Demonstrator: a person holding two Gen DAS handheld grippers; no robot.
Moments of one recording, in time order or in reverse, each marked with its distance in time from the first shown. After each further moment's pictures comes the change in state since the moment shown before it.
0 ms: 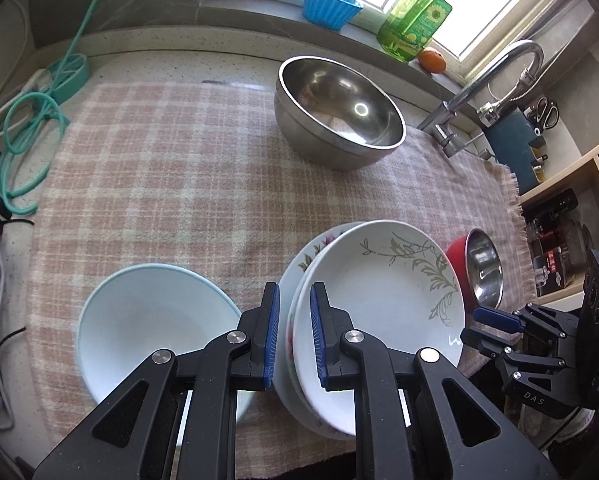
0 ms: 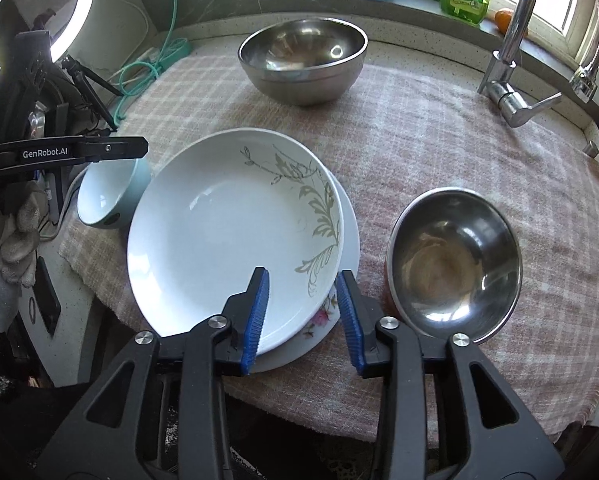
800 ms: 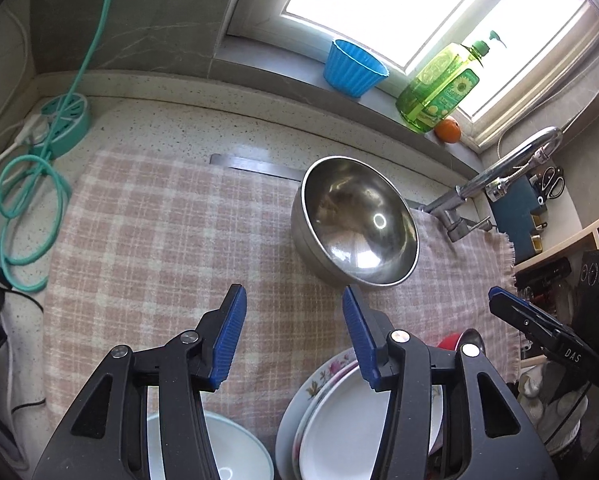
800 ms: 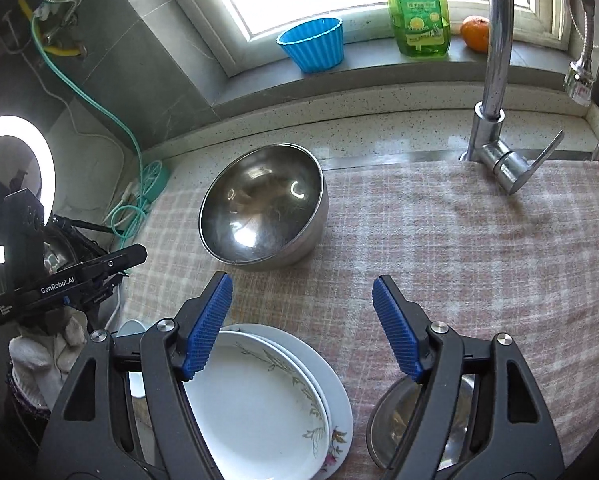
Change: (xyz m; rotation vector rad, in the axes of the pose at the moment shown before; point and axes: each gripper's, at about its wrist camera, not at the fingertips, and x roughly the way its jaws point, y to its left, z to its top) left arm 0.002 0.019 0.088 -0.070 -0.095 -0.029; right arm 0.008 -0.066 0.121 0.289 -0.144 0.138
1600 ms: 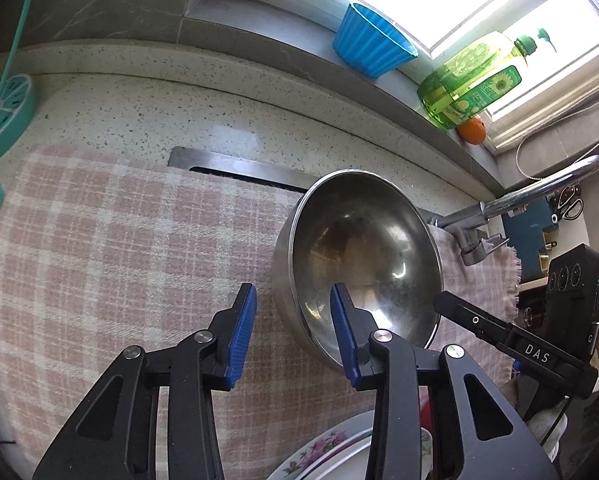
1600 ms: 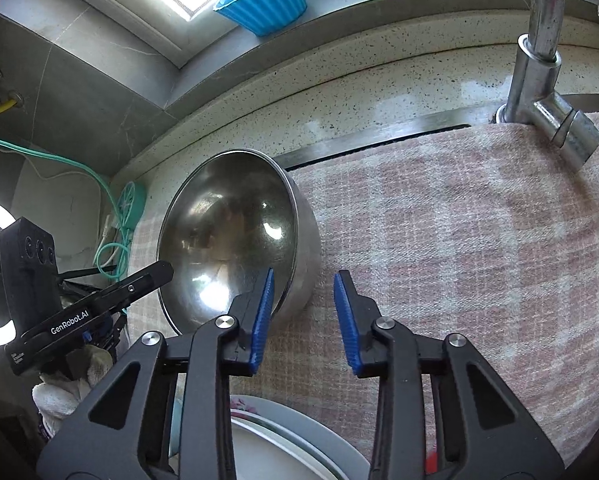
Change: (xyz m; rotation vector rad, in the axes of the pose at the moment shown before) left arm 0.080 0.002 0.044 -0.065 0.122 -0.042; right arm 0.091 -0.029 0.042 0.183 0.125 0.048
